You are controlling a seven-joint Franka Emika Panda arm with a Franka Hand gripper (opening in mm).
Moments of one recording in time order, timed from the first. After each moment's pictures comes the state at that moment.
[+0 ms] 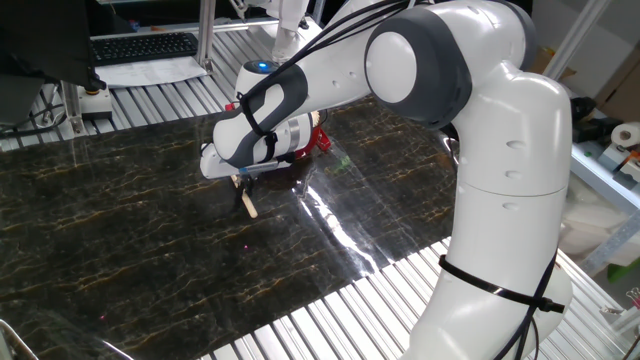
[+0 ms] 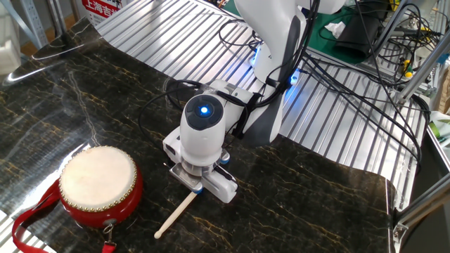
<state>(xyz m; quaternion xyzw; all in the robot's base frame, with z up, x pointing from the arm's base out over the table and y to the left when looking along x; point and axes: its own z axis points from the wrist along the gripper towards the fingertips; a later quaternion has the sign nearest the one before) 0.551 0.031 0.059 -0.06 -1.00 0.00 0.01</state>
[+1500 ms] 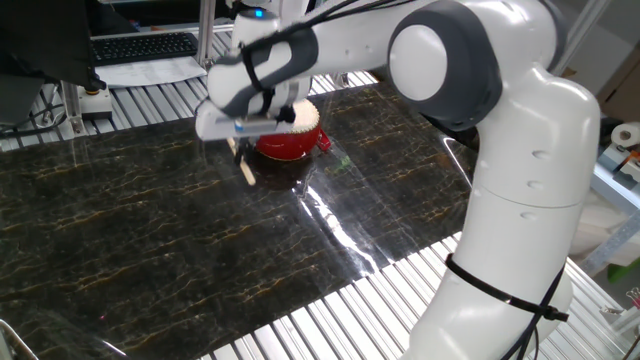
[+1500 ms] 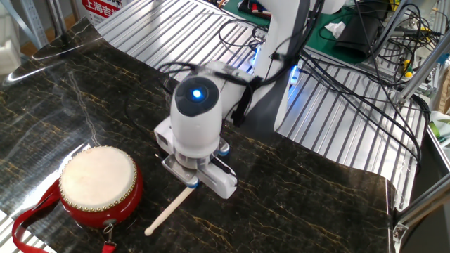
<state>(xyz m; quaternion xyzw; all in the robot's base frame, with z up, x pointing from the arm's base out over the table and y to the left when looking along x) 0.580 0.031 0.149 -0.07 -1.00 0.00 0.03</state>
